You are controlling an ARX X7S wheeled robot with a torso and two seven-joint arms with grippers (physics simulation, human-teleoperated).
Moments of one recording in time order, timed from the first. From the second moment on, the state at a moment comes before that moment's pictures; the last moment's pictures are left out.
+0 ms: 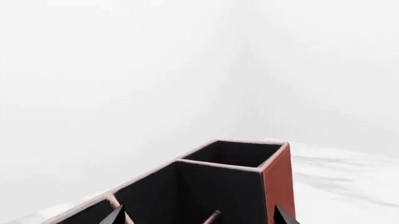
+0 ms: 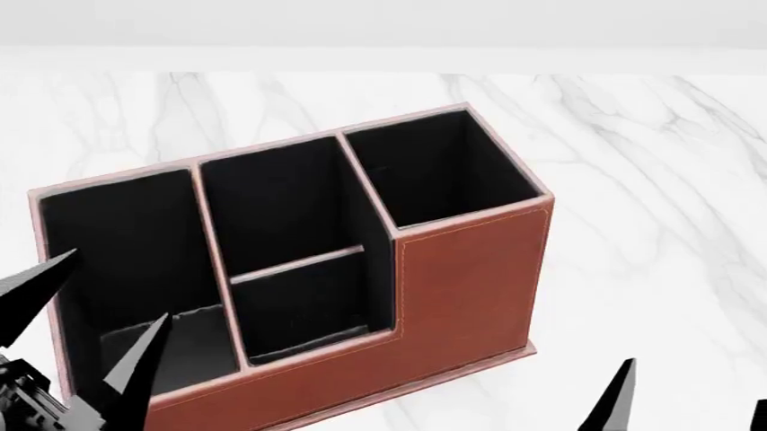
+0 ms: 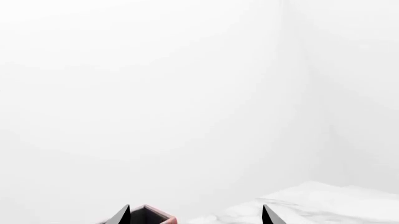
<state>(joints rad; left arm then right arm) -0.25 -0.61 0.27 0.17 -0.60 0.04 0.25 -0.18 0.31 -0.08 -0.36 0.38 -0.39 0.36</state>
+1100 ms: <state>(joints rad) -0.30 -0.52 0.46 0.06 -0.58 0.03 0.45 -0.17 0.32 -0.10 -0.35 0.37 -0.40 0.38</state>
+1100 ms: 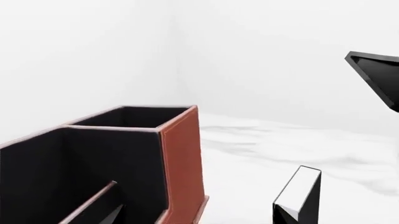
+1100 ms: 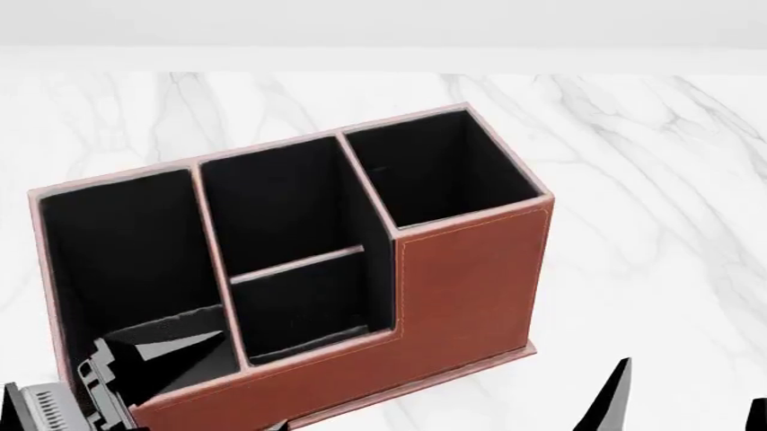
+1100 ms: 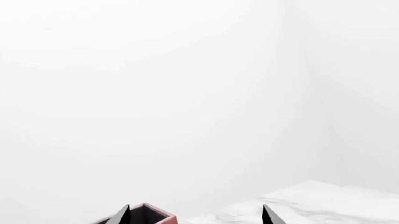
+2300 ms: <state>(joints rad) -0.34 -0.45 0.59 -0.02 -0.55 -0.01 0.54 -0.16 0.33 -0.11 -0.34 0.37 -0.41 0.38</state>
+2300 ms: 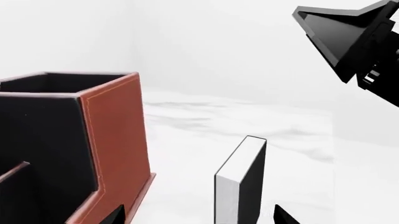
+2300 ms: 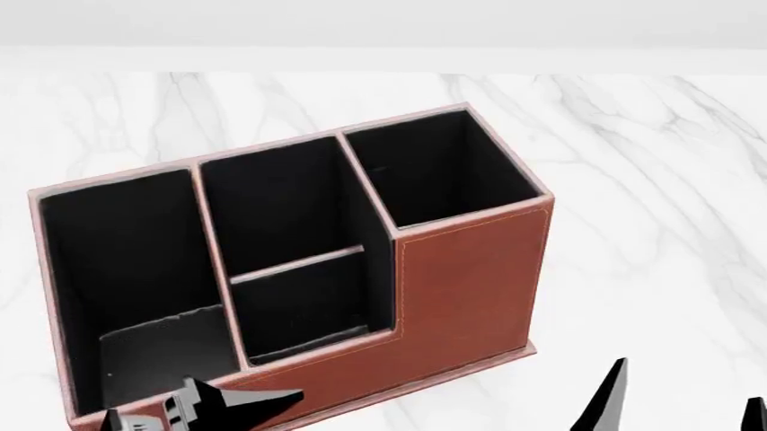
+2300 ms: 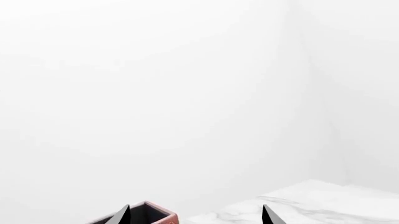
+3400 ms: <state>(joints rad) -0.45 -0.33 0.69 -0.22 -0.50 -0.05 0.61 -0.15 0.34 -0.13 -0.32 0.38 -0.42 0.39</state>
